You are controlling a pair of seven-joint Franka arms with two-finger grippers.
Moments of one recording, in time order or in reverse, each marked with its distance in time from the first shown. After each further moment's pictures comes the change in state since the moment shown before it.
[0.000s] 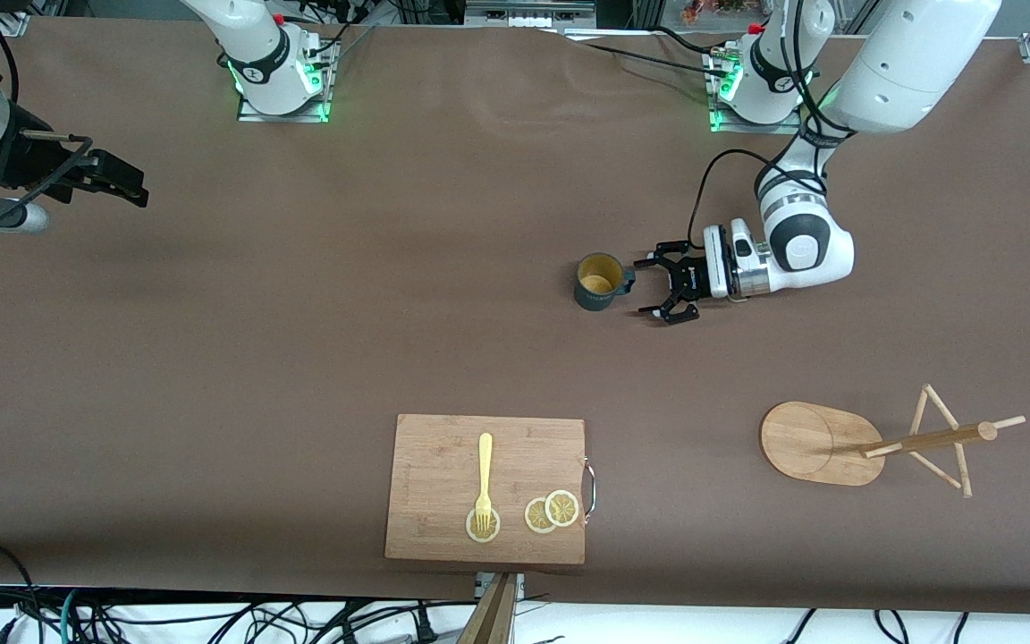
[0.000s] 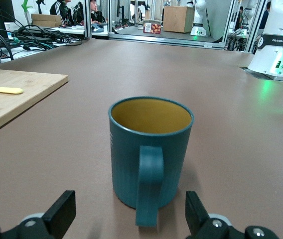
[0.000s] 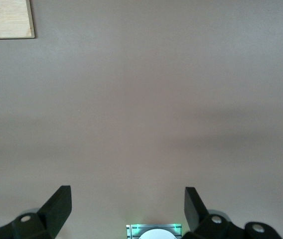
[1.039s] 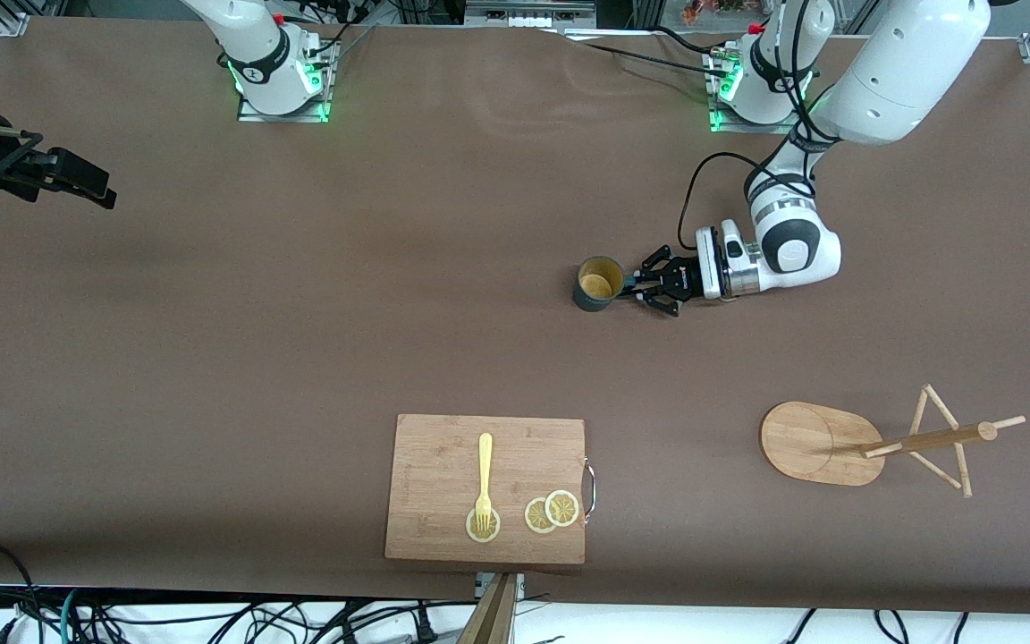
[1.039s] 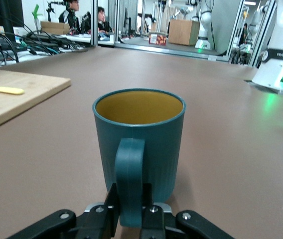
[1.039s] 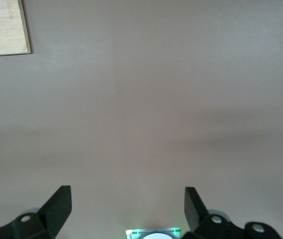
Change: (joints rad) left arm 0.013 0.027 -0.010 0.010 -0.048 -0.044 -0.007; right arm -0.024 0.011 -0.018 0.051 0.000 -0.013 -0.002
